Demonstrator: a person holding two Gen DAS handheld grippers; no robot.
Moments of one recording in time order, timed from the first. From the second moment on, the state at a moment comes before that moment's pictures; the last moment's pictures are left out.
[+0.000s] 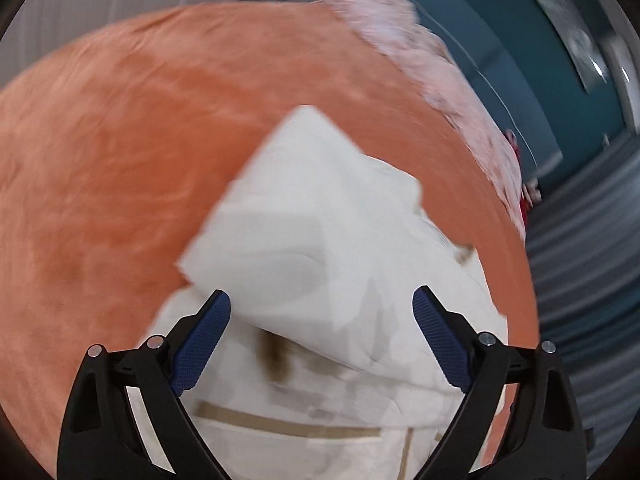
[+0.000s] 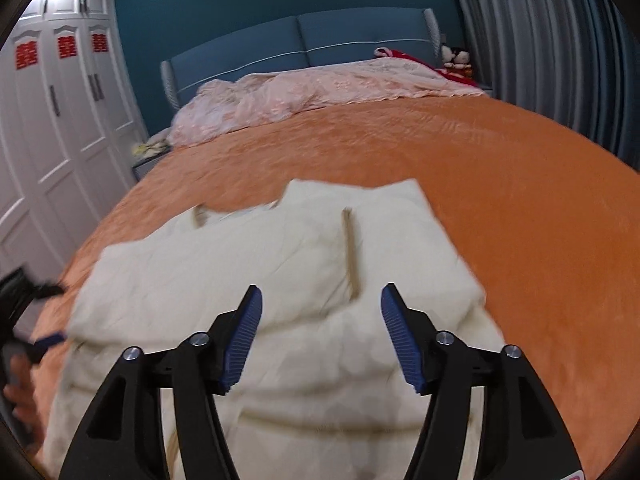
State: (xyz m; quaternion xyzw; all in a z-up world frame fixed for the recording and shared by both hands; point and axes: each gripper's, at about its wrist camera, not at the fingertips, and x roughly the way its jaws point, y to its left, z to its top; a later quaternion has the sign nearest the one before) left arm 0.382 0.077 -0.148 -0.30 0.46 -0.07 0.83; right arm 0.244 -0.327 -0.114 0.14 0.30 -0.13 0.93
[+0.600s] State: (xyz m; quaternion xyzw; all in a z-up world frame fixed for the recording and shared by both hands) left arm 0.370 0.098 -0.147 -0.28 0.45 -0.04 0.84; right arm 0.249 -0.337 -0.100 0.21 0.29 -0.07 0.93
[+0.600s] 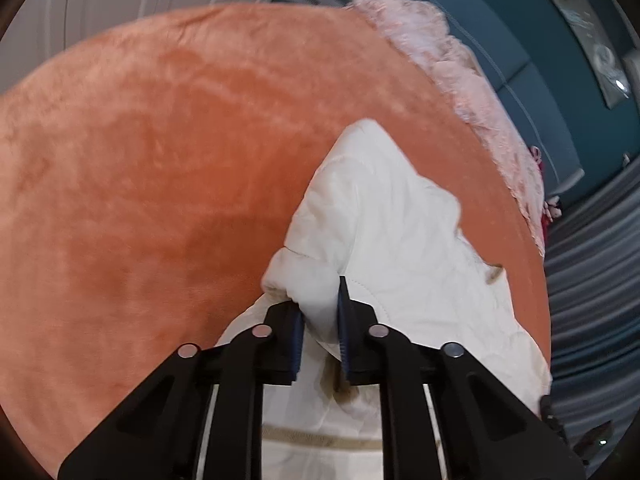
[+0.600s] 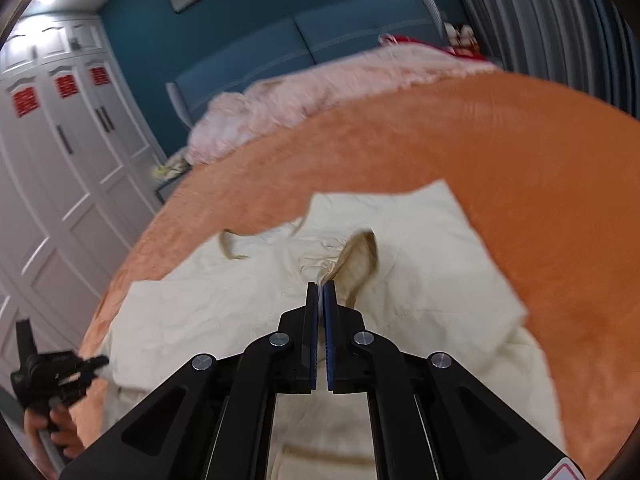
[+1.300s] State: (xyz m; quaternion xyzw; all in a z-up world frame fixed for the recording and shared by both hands) left arm 0.347 0.040 -0.190 -0.06 0.42 0.02 0.90; right arm 0.247 -0.313 -0.187 0.10 0.40 -0.12 0.90
